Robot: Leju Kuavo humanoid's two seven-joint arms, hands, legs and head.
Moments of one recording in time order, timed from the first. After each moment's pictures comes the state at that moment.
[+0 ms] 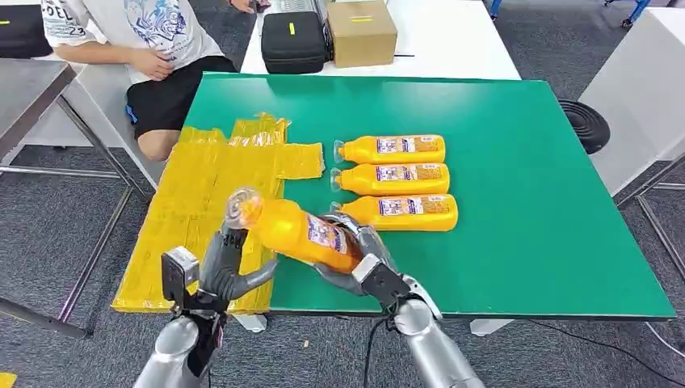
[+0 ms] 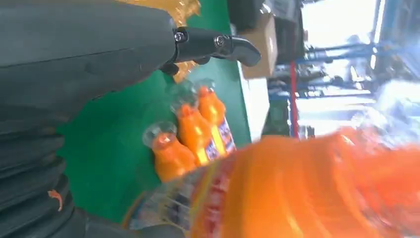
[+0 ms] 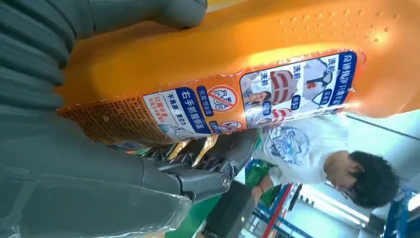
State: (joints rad) left arm -0.13 -0.11 -0.26 -1.29 0.02 -0.21 -0.47; right arm -0.26 0.19 0.31 -1.08 0.42 0.10 -0.70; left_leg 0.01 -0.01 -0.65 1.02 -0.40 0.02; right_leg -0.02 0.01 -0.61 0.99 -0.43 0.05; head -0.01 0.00
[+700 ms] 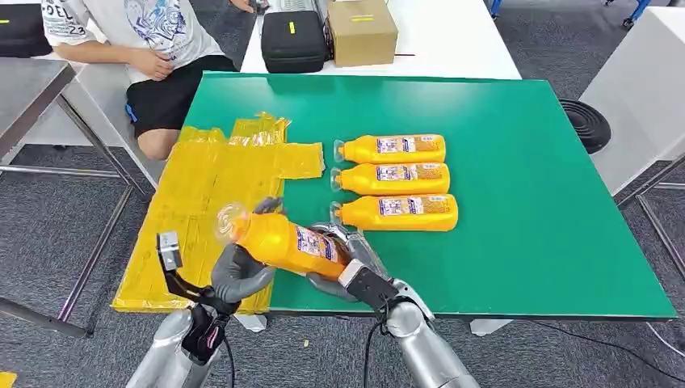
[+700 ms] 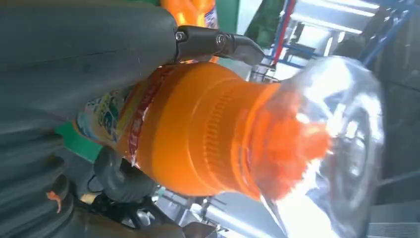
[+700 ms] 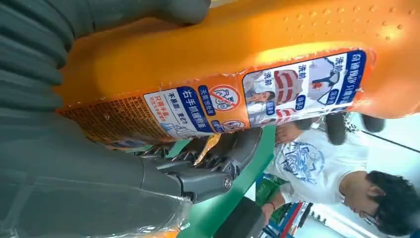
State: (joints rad) left arm -0.19 -0.10 -0.29 -1.18 0.43 -0.66 -0.34; right arm -0.27 0.20 0.32 -1.00 0.47 0.09 -0.70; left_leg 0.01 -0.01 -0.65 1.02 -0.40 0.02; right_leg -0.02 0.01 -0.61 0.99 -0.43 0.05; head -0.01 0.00
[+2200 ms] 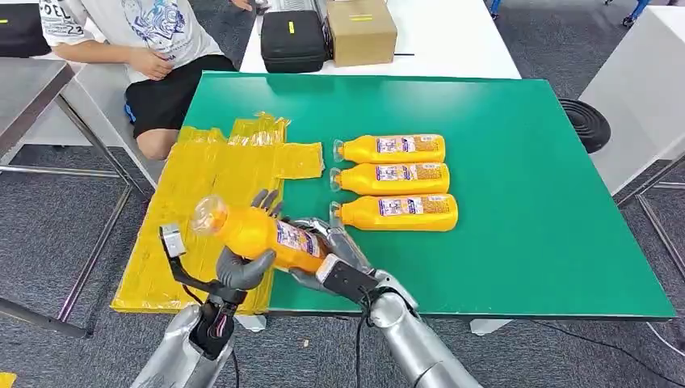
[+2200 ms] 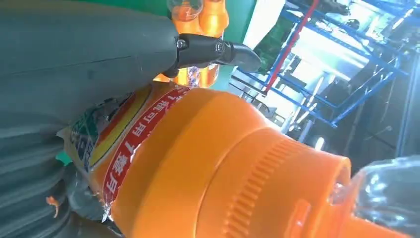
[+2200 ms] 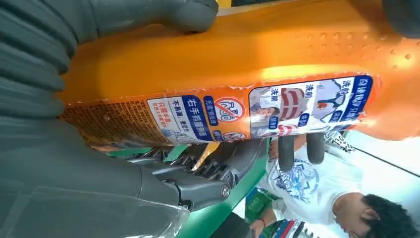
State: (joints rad) left arm -0.23 -0.12 -0.31 -1.10 0.63 -0.52 -0.34; right arm -0.37 0.24 0.38 -0.88 0.52 0.09 -0.70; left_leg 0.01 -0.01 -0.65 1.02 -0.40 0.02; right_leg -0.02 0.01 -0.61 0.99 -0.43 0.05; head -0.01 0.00
